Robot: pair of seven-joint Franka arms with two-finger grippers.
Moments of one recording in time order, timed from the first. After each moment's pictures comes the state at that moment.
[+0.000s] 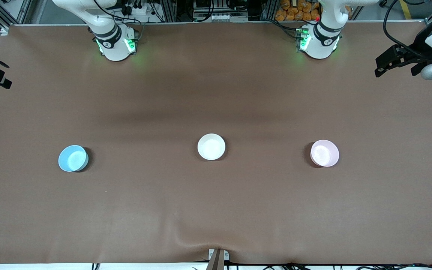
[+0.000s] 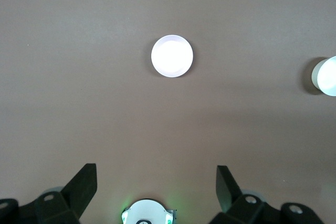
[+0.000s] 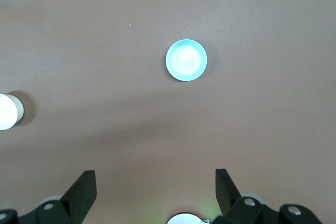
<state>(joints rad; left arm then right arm) -0.08 -0.05 -0.06 -1.47 0.00 1.36 -0.18 0.03 0.00 -0.13 -1.41 0.04 1.35 0.07</state>
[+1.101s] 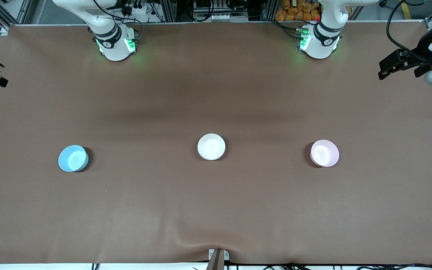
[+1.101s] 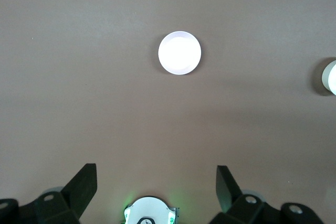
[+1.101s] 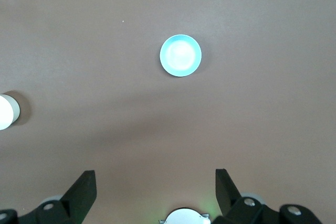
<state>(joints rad) -0.06 -0.04 -0.06 -1.49 0.00 1.36 -0.18 0.01 0.00 -0.14 -1.41 0.04 1.34 0.07</state>
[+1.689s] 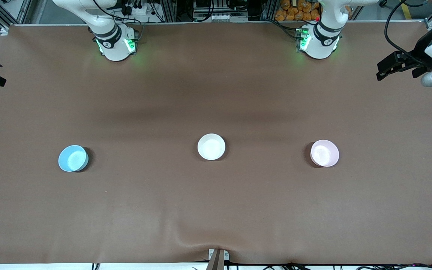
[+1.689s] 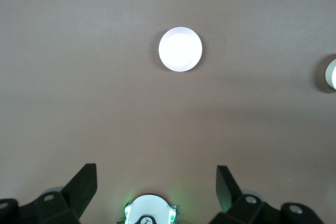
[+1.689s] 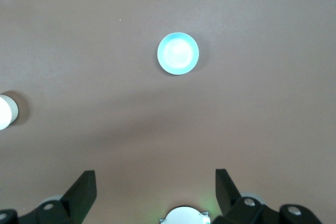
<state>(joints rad) -0.06 -0.04 -0.06 -1.50 0.00 1.36 -0.18 0.00 0.00 -0.14 -1.41 0.04 1.33 0.07</state>
